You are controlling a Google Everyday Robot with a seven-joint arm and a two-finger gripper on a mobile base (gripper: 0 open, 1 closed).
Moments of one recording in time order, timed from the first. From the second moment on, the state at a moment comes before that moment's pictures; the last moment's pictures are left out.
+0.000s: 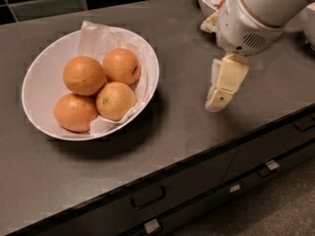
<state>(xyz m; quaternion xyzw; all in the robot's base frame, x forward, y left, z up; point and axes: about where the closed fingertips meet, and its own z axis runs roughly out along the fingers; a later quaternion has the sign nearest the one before) 0.488 -0.103 0.974 -0.68 0.70 0.01 0.24</state>
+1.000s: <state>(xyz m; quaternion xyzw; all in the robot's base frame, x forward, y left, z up) 0.482 -0.008 1.011 -0.73 0.62 0.03 0.29</state>
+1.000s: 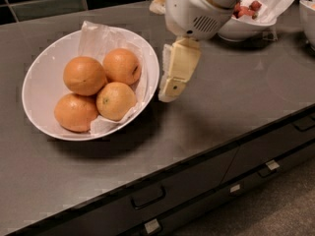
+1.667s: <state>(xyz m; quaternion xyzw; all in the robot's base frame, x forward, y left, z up) 0.492 0.031 1.001 -0.74 0.61 0.05 0.30</state>
